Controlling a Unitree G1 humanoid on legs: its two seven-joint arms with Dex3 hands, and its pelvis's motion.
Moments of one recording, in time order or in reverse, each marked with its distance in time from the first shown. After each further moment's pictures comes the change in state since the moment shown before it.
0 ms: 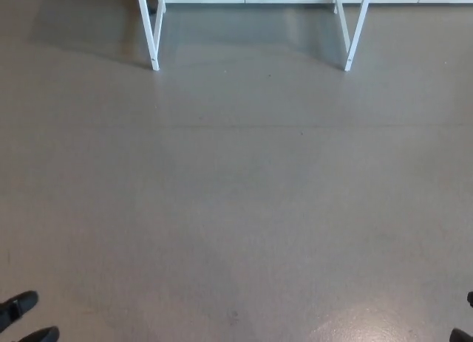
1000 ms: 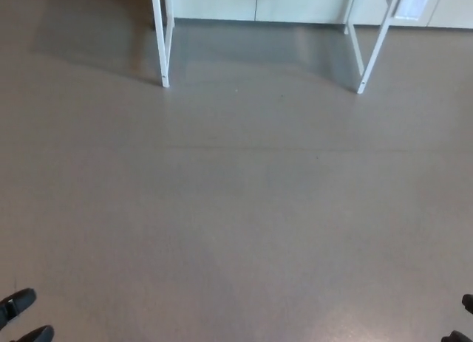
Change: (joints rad) left_arm 0.017 0.011 0.016 0.012 -0.063 -0.015 -0.077; right_arm 0.024 0.009 -0.002 0.008 0.061 -0.014 0.056
